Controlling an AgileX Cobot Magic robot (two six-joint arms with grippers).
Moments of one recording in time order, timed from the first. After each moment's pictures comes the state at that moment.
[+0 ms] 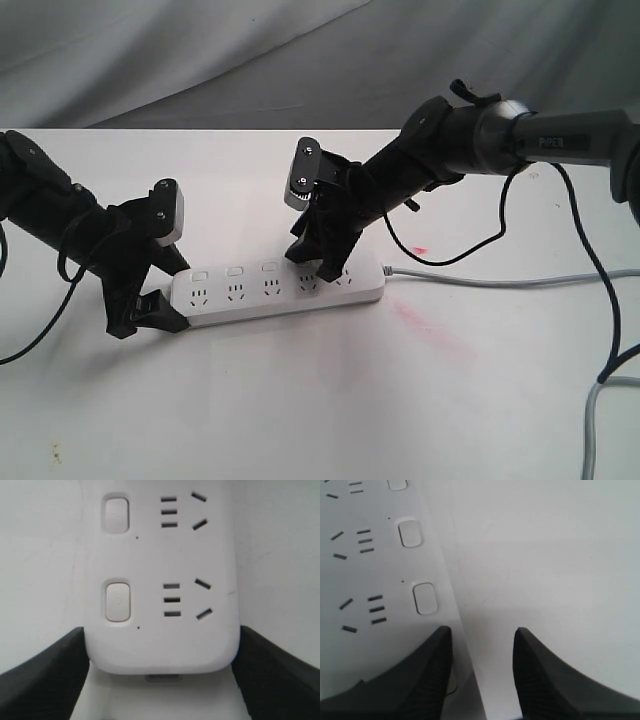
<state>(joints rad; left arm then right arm) 0.02 2.04 -1.13 -0.74 0.76 1.87 0.28 2.31 -1.63 0.83 0.72 -1.63</state>
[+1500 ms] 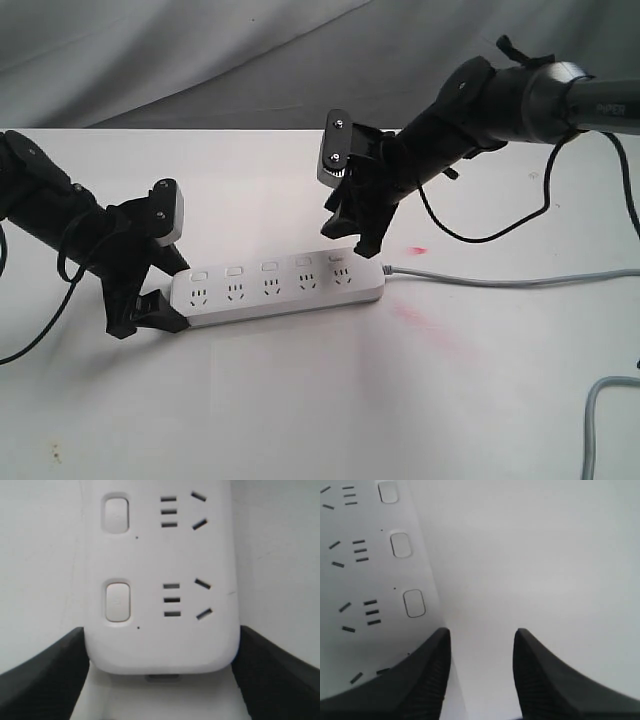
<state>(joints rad) 0.02 2.04 -1.13 -0.74 0.76 1.87 0.22 2.21 -1.61 0.72 0.74 -1.62</state>
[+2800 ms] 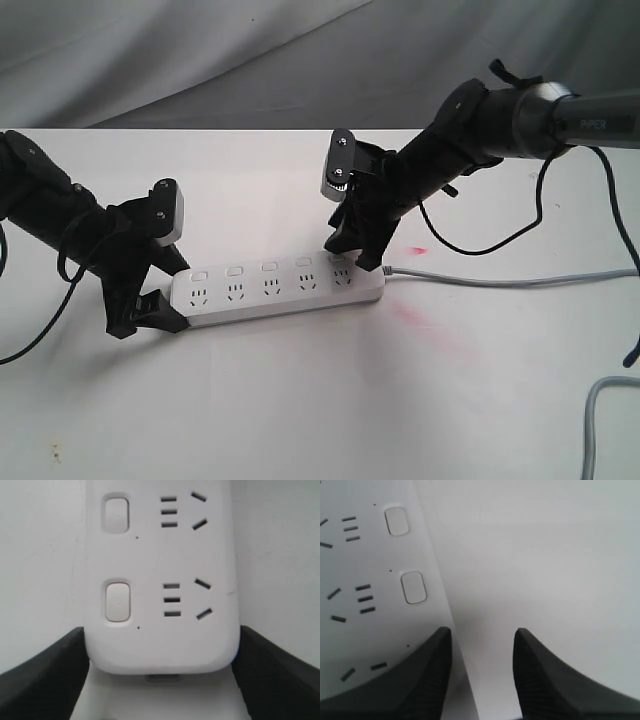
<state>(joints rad) 0.02 2.04 -1.13 -0.74 0.76 1.87 0.21 2.26 -1.61 0.73 0.75 -1.61</state>
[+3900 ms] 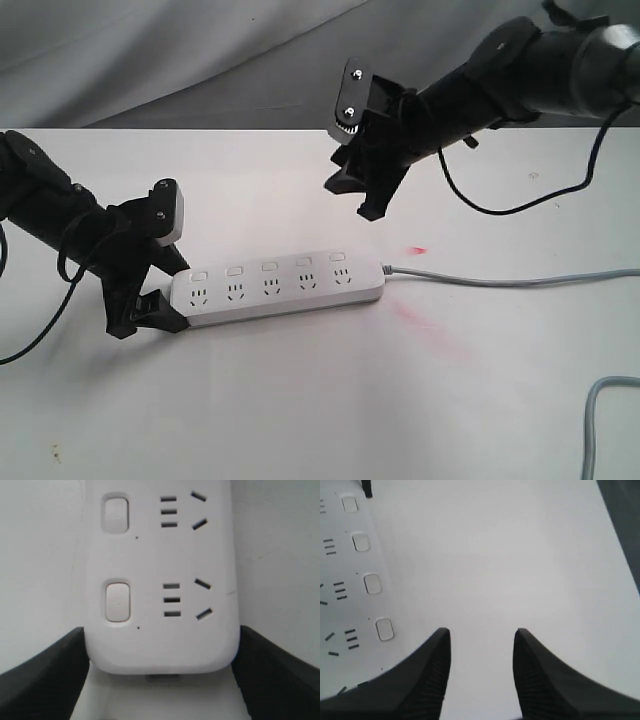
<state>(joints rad) 0.02 2.04 -1.13 -0.74 0.76 1.87 0.20 2.06 -1.54 0.81 0.67 -1.66</state>
